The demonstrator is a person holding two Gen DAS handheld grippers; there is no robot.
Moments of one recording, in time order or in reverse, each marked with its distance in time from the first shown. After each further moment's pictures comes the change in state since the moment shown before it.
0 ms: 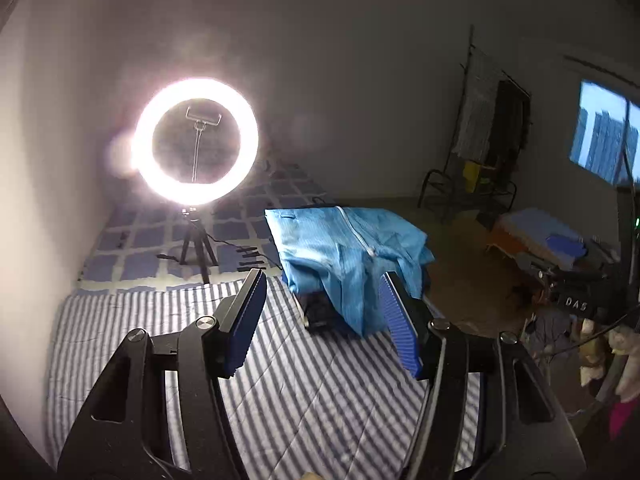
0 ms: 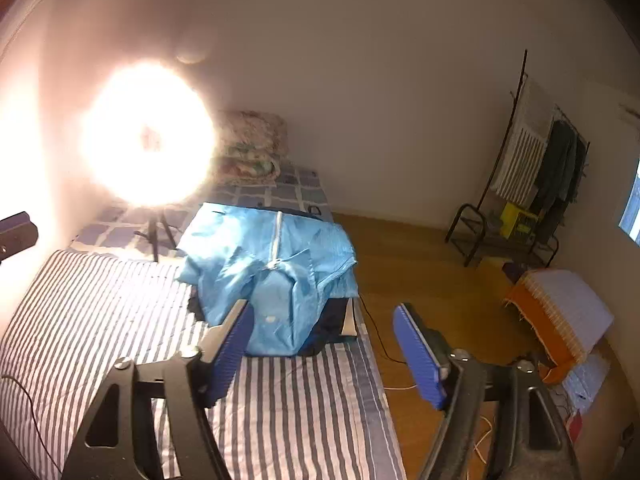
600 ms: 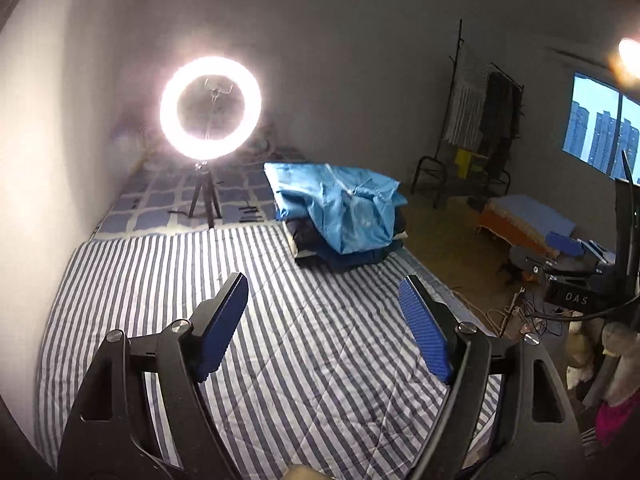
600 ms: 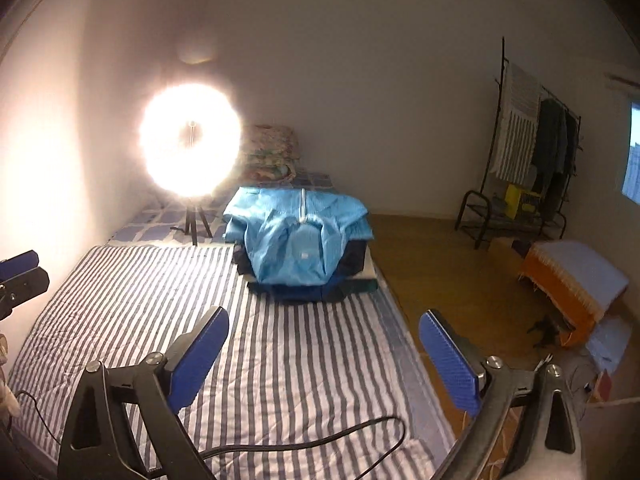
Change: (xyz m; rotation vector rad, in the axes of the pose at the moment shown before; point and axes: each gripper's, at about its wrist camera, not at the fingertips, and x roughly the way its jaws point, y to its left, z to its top) left arm -0.095 -0.030 -0.117 -0.024 0.021 0.012; right arm -0.087 0.009 -0.128 0.104 -0.049 0.074
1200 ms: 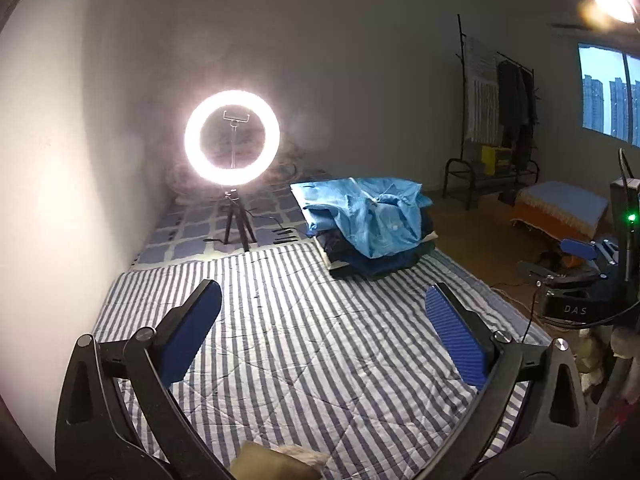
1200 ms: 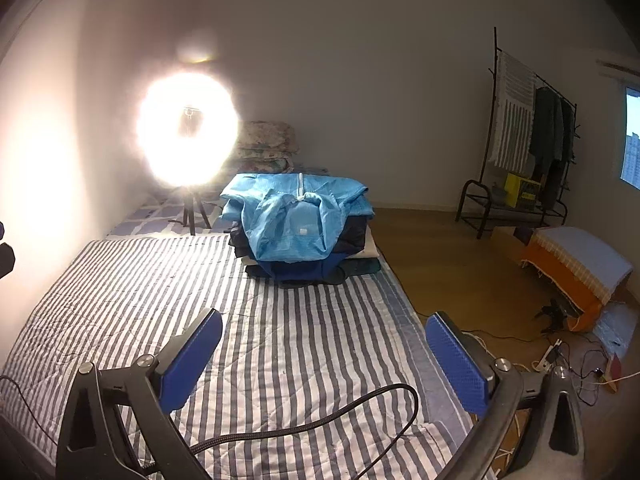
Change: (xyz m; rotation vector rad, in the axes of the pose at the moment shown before) left arm -0.016 -0.022 -0.026 0.128 -0.096 0.150; right arm 0.011 -0.001 -0.048 0.026 -0.019 -0.005
